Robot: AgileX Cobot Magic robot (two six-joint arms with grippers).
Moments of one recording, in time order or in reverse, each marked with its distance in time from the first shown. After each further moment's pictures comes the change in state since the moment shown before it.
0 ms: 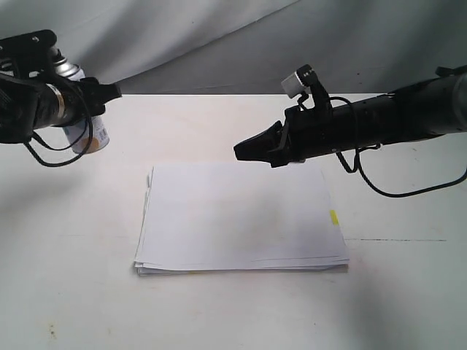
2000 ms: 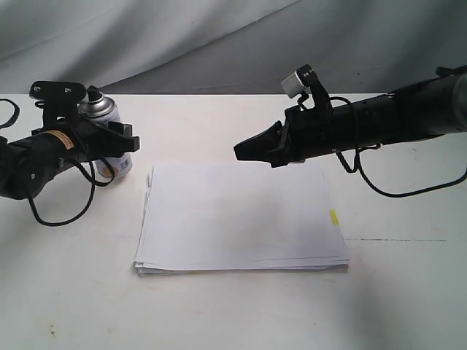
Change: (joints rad) left arm 0.078 0.157 0.165 -1.625 -0.827 1.951; right arm 0.000 0.000 0.000 0.000 0.000 0.000
